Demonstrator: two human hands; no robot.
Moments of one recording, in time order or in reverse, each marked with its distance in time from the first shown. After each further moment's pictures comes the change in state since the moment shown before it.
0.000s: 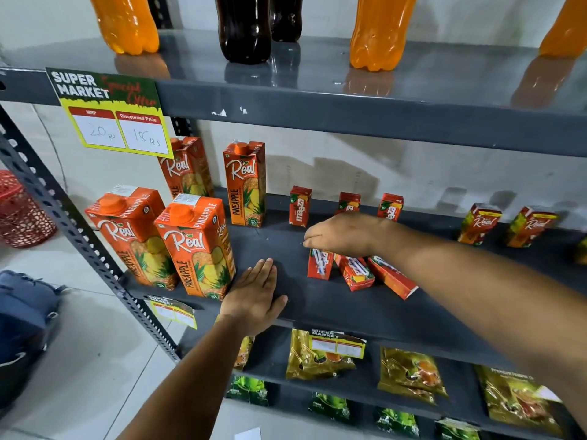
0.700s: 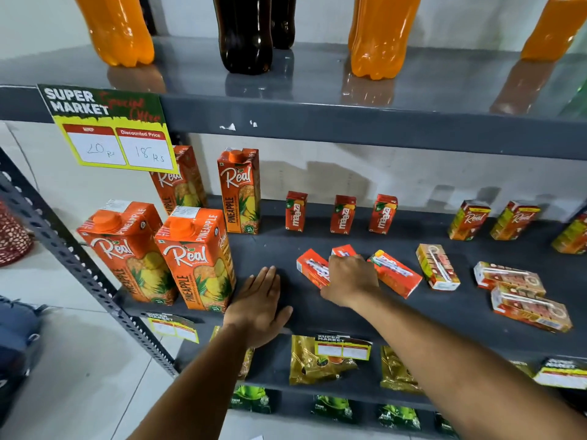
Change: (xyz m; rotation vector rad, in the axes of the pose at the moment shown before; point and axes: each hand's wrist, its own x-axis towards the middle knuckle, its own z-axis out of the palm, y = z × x) left_hand 0.000 -0.004 -0.003 -0.028 0.005 0.090; right_hand 0.014 -0.075 0.051 0.498 0.055 1.017
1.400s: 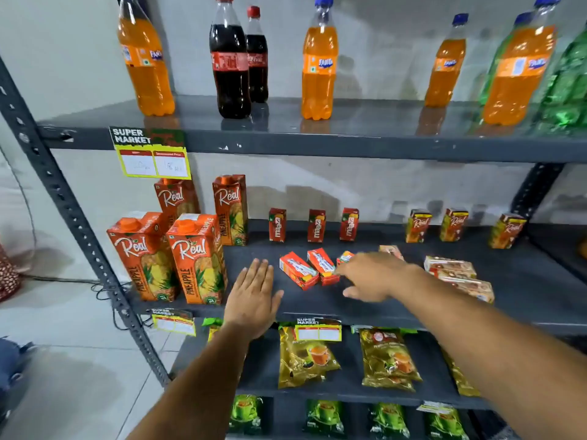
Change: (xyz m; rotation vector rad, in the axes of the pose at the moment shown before) left_hand -0.039 0.057 -0.047 0.035 0.263 -0.056; right_hand -0.111 0.058 -0.094 -0.255 -0.160 -0.304
